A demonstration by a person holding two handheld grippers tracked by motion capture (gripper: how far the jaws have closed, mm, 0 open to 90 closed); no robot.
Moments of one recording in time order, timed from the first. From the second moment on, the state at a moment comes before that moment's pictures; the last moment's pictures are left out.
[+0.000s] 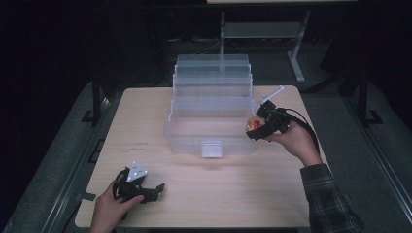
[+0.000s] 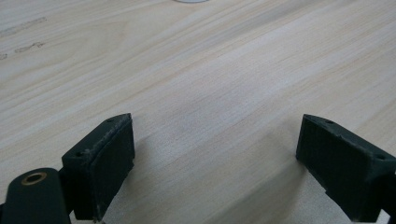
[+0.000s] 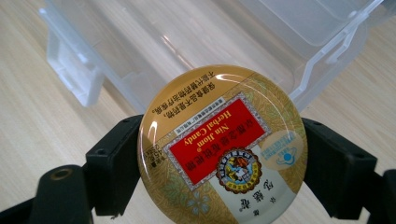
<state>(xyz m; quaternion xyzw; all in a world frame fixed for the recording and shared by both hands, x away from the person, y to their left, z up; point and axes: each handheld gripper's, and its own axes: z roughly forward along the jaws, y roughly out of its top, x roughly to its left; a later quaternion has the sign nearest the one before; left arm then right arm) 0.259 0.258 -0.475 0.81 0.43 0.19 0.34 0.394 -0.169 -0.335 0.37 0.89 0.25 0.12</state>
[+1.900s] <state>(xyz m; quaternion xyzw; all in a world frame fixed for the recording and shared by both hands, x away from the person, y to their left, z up) 0.259 0.258 -0.475 0.81 0.43 0.19 0.34 0.402 -0.170 -0.337 0.38 0.88 0.26 0.13</state>
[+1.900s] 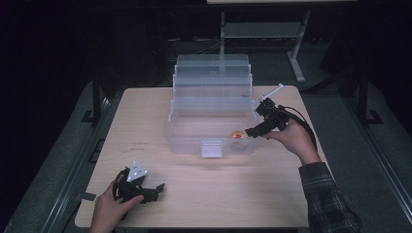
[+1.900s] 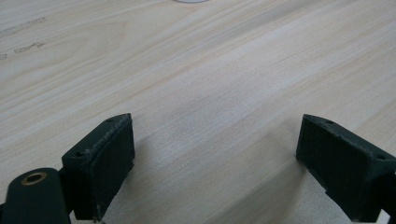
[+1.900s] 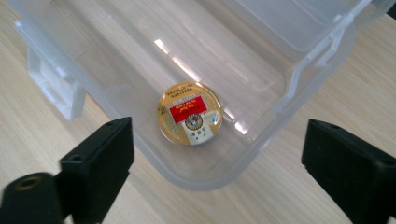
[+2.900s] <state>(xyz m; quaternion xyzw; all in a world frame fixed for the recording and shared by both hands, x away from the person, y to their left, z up) 0.259 0.258 -0.475 0.81 0.43 0.19 0.34 0.345 -0.213 -0.392 0.41 0.86 0.27 0.14</state>
